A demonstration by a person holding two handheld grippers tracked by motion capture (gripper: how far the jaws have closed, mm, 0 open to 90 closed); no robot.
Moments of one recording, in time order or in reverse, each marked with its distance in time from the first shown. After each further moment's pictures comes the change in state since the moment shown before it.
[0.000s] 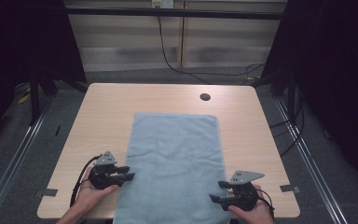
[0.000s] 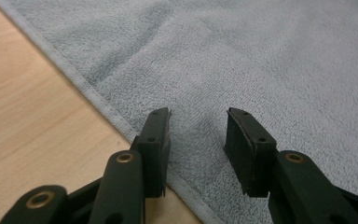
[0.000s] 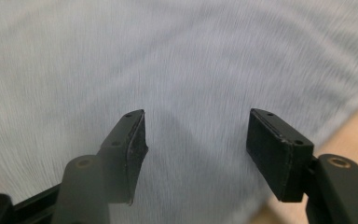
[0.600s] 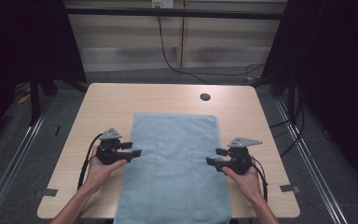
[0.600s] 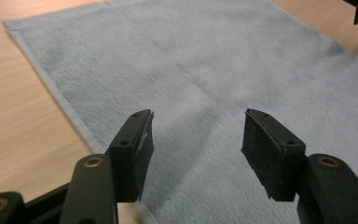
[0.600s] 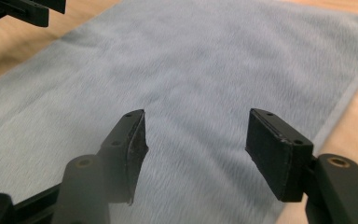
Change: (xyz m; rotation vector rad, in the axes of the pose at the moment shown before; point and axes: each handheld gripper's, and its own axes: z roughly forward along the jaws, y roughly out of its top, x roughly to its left) left arm 0.034 0.061 0.018 -0.100 0.048 -0.069; right arm -0.060 0.066 0.023 -0.147 -0.071 0.121
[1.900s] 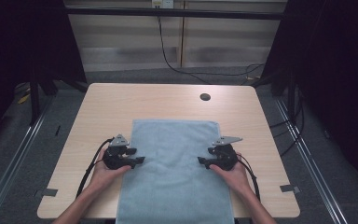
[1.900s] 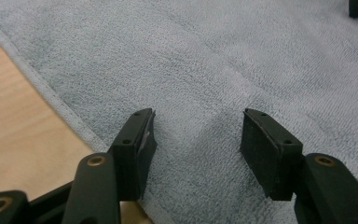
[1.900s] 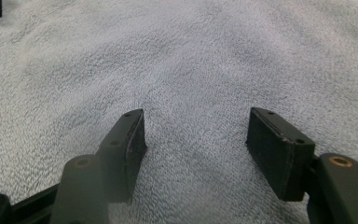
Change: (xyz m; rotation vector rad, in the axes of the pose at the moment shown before) left arm -0.006 -0.024 0.022 0.072 -0.004 0.083; right arm -0.003 -0.005 0.050 0.110 -0.066 -0.057
